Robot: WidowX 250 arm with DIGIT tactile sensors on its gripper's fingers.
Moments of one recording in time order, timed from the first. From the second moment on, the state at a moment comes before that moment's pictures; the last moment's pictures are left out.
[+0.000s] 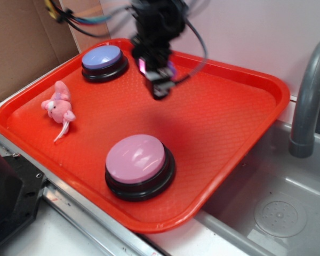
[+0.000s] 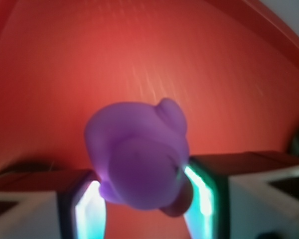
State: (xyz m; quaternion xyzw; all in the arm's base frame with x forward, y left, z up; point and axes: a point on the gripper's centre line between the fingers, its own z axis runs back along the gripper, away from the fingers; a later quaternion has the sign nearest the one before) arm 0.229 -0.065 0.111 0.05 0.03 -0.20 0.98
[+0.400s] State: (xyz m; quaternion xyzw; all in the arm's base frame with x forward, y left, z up) arm 0.178 -0.045 0.168 0.07 0.07 -0.13 0.99
